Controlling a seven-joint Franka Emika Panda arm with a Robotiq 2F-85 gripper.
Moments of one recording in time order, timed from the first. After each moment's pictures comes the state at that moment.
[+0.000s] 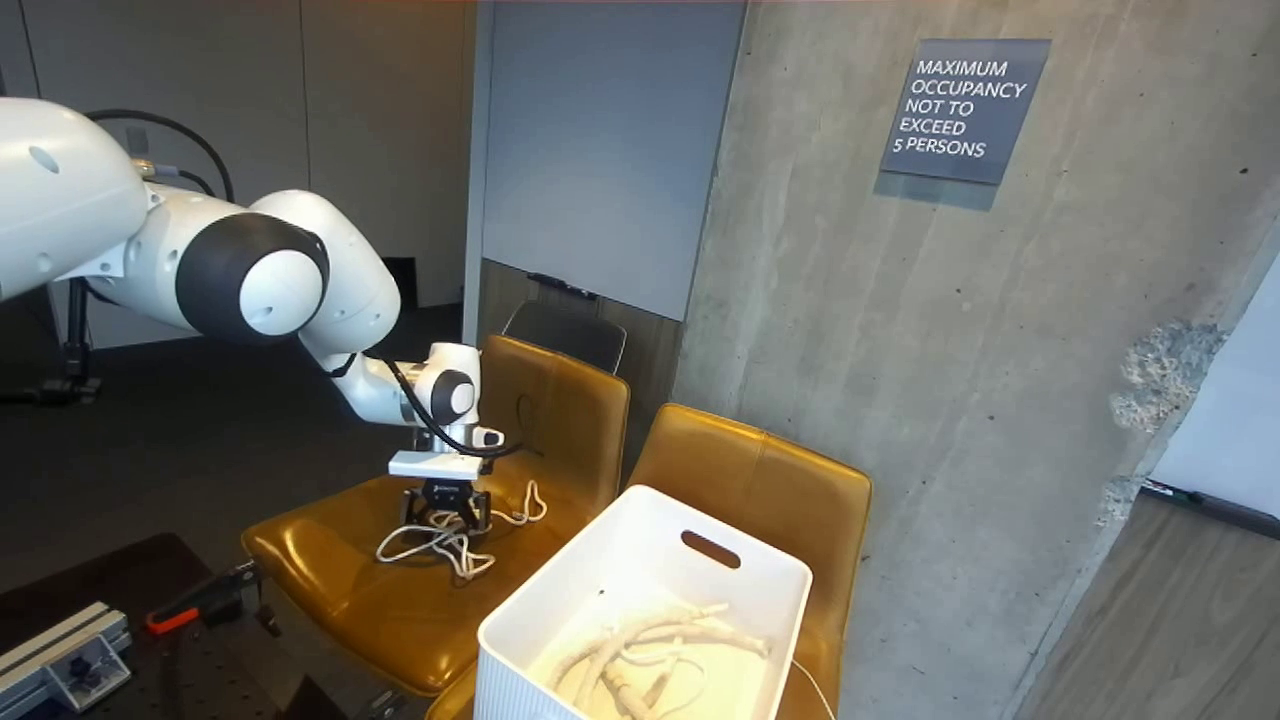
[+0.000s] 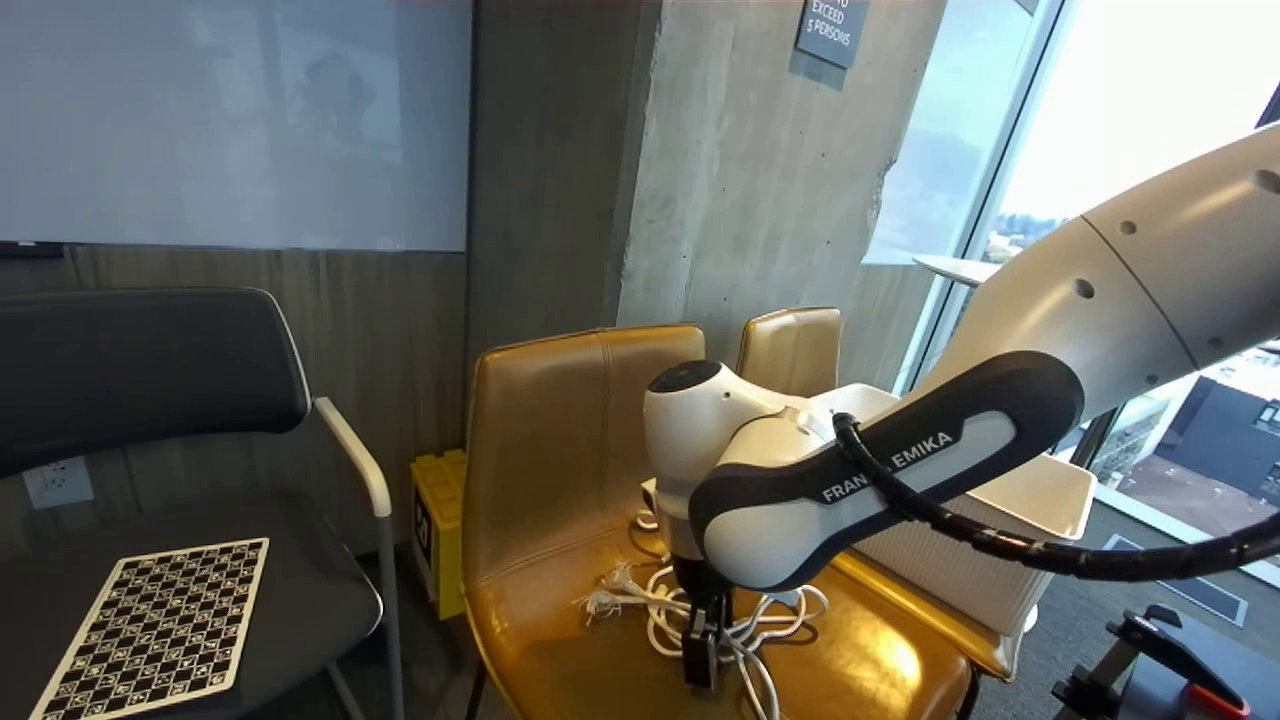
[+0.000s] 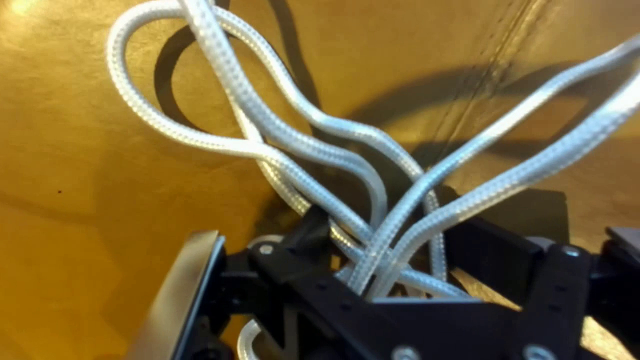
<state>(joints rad) 0.27 1.24 0.03 -1.19 -0.27 2.17 -0.12</state>
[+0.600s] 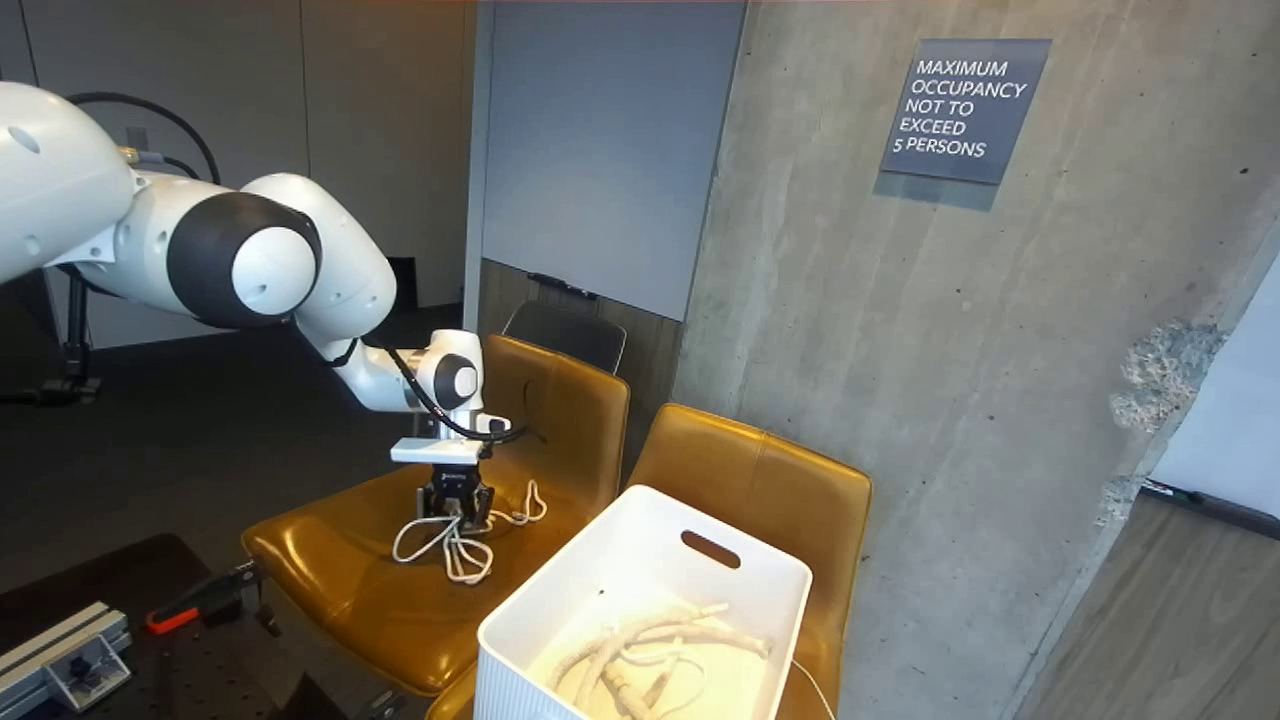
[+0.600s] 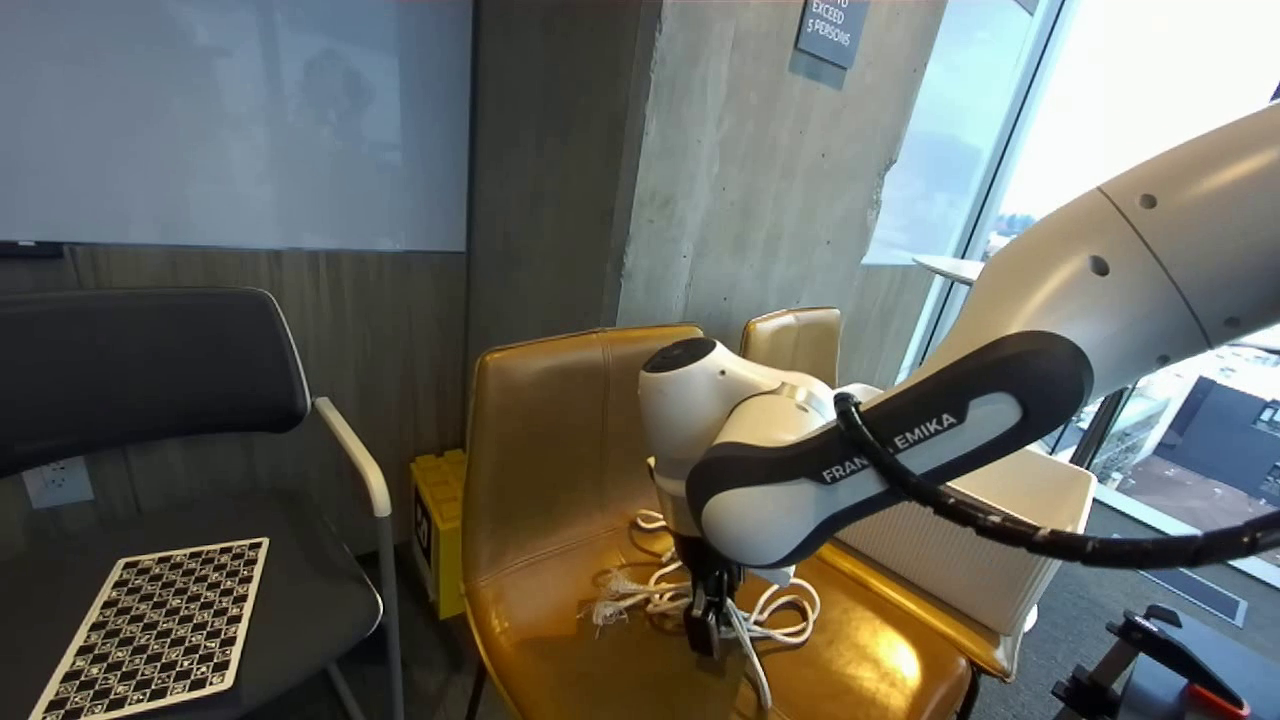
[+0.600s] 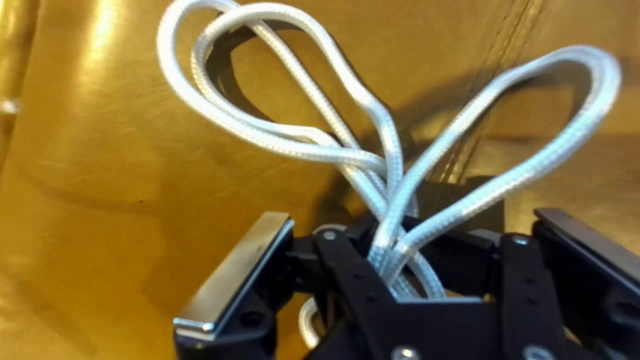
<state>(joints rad) 0.31 1.20 -0.02 -1.19 -0.27 2.14 -0.01</state>
